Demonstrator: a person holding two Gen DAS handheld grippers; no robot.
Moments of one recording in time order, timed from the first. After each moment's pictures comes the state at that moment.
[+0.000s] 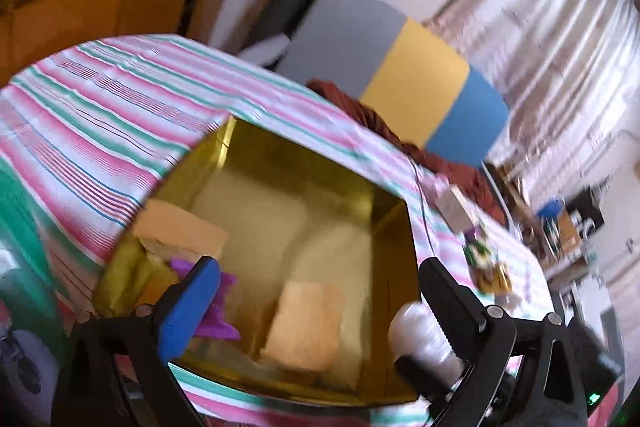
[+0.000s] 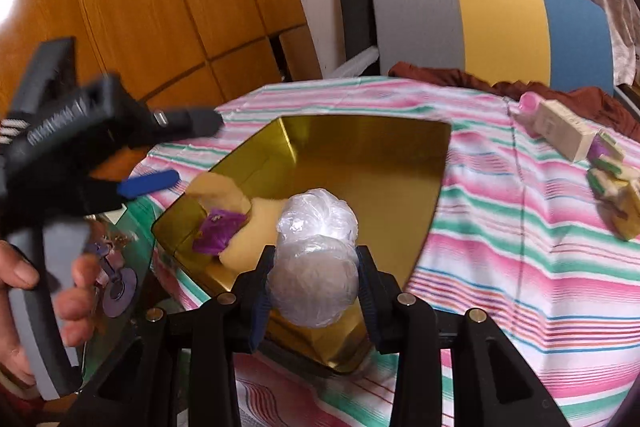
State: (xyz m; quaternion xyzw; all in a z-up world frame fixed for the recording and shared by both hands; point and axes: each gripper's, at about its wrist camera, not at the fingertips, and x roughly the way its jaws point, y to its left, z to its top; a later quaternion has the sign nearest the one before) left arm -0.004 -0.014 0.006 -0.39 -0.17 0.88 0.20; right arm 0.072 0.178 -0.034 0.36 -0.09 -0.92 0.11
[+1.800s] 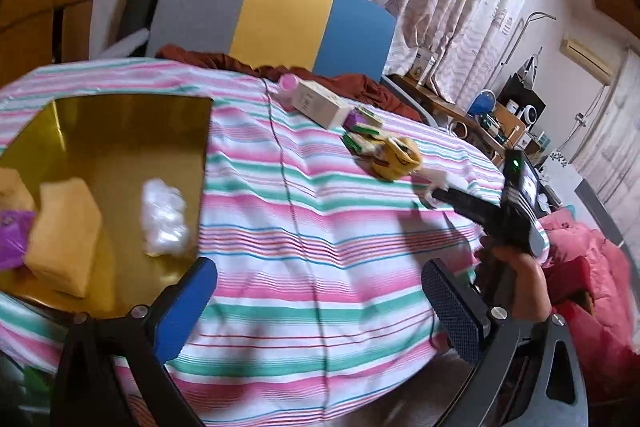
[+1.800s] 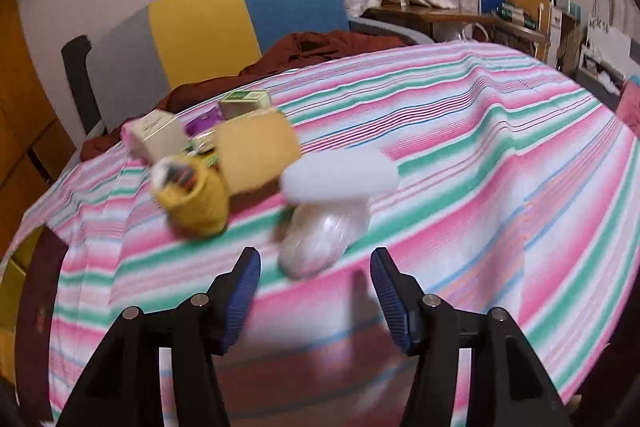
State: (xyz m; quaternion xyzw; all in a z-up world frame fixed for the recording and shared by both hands) left arm 0.109 0.166 -0.027 -0.39 -0.04 0.84 0.38; right arm 0.139 0.525 -0.076 0.34 -0.23 -0.87 -0.29
